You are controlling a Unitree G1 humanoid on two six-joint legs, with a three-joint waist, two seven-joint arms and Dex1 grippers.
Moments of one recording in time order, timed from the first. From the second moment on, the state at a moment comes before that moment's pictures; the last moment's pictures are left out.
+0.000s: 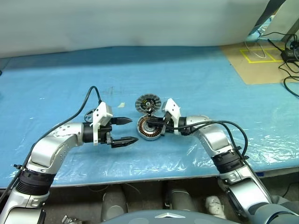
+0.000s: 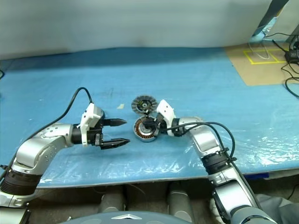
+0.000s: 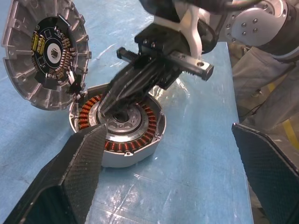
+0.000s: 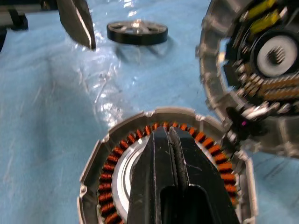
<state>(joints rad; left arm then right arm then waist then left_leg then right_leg) -0.23 0.65 -0.04 -0.27 -0.57 0.58 -1.07 -0.49 -0.35 0.29 0.11 0.21 0.44 0.94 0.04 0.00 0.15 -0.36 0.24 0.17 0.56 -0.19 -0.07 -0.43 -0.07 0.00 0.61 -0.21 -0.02</state>
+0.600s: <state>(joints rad) -0.22 0.64 -0.05 -0.27 -0.57 0.58 -1.06 -0.51 -0.40 0.41 0.21 -0.02 0.17 0.91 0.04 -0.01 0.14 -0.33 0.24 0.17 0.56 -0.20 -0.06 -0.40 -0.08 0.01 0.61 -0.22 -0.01</state>
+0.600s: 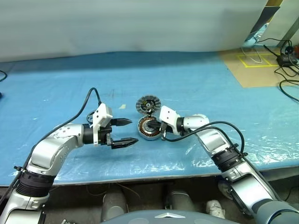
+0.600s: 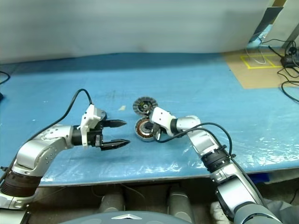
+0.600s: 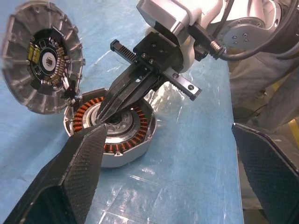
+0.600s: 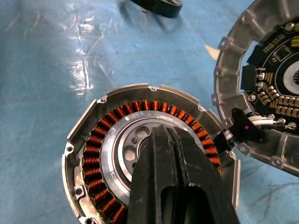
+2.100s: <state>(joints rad) -0.48 0.76 0.07 0.32 -0.37 0.30 -1.13 -0.46 -0.54 0.24 -0.20 0.41 0.69 1.05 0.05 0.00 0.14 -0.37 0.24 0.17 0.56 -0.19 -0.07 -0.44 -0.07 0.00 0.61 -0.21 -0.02</state>
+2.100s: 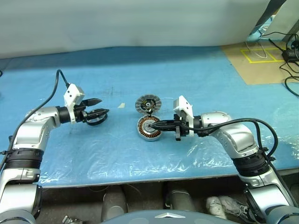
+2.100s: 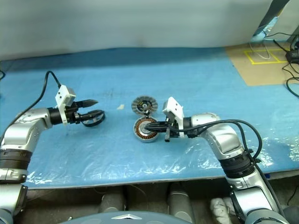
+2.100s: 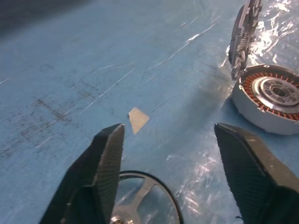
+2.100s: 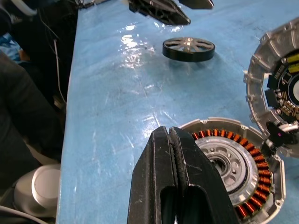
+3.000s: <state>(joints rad) -0.77 0.80 -0.15 0.80 -0.06 0.01 -1.43 -0.42 -0.55 0.25 -0.18 0.35 0.65 1.02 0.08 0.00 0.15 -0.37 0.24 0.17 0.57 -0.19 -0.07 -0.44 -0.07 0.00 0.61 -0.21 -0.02</state>
